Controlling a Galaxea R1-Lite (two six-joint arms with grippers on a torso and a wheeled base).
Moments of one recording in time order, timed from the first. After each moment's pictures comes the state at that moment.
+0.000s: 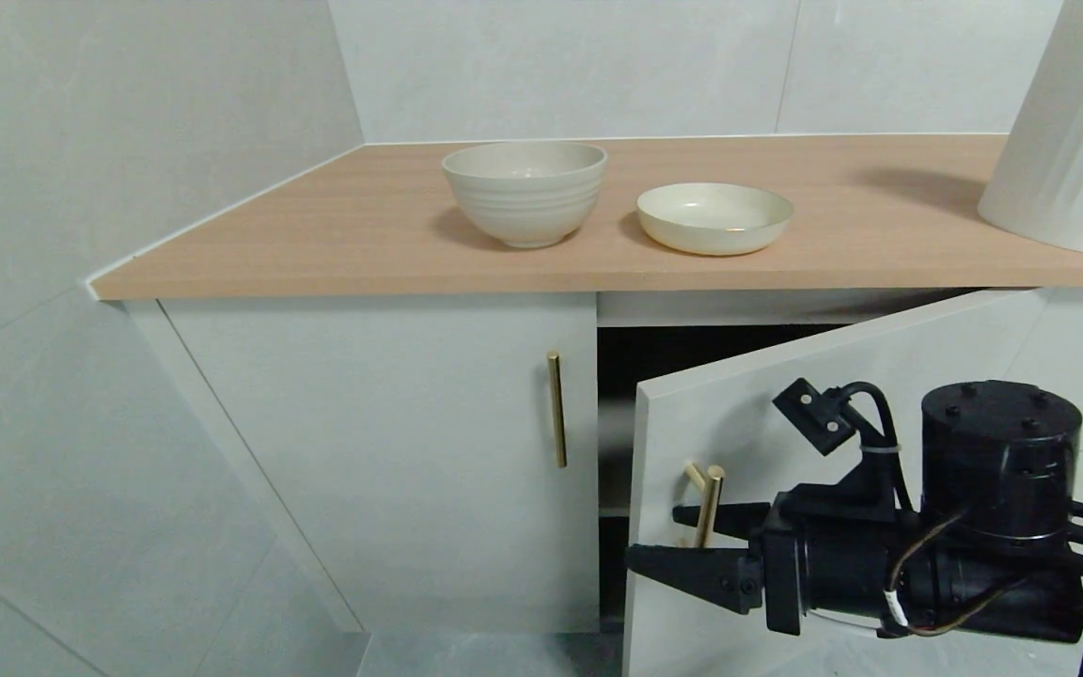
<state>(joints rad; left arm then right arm) 0.00 0.00 0.00 0.00 0.04 0.01 0.74 1.65 -0.54 -0.87 0.45 0.44</state>
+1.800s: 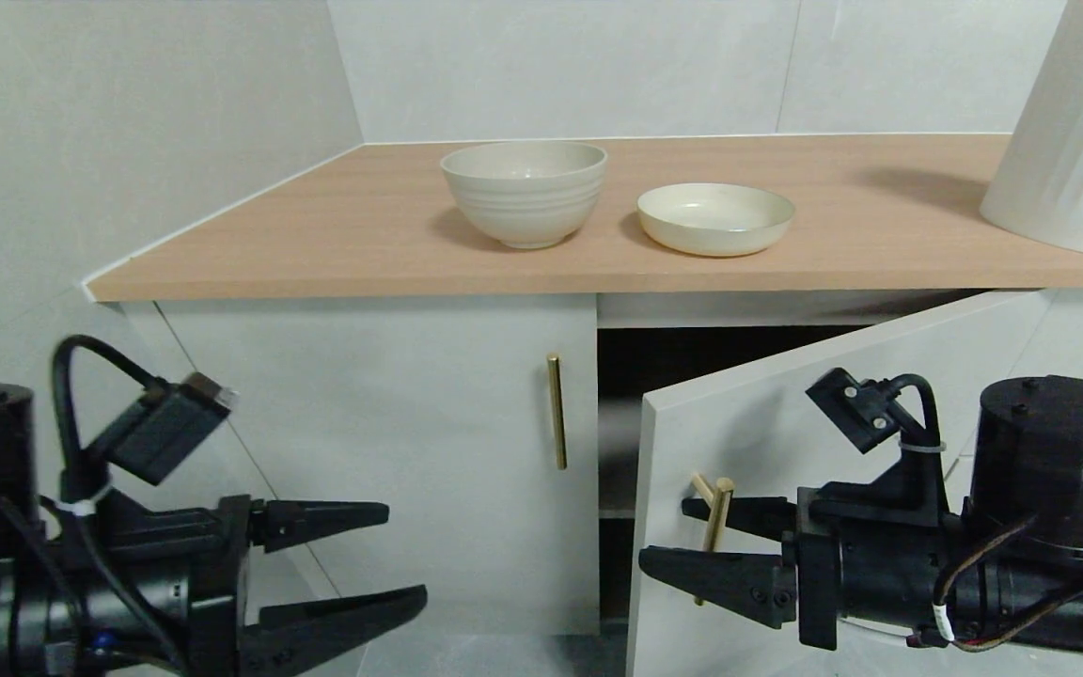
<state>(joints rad) -0.32 1.27 -0.49 -0.33 -0.72 -0.06 0.75 1.58 -0.51 -0.87 0.45 0.44</state>
